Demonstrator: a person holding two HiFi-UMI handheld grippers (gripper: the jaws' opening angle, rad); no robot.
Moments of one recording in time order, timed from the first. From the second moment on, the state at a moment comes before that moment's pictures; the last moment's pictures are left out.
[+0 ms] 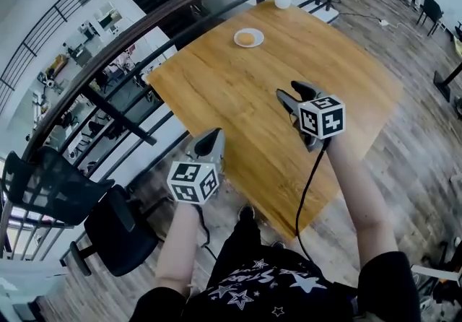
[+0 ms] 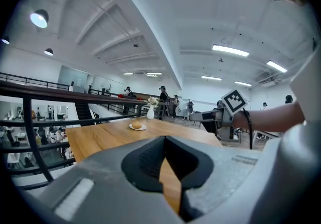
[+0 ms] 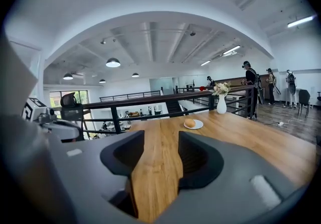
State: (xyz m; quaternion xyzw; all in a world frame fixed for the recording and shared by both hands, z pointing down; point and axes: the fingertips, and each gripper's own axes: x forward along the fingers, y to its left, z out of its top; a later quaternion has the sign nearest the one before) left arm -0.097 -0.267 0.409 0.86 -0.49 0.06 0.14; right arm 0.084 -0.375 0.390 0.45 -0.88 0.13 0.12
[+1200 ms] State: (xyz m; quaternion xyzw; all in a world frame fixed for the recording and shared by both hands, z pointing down) left arm -0.050 -0.067 0.420 0.85 -0.51 0.06 0.15; right arm 0.169 -0.112 0.414 0.46 -0.86 0.21 0.01
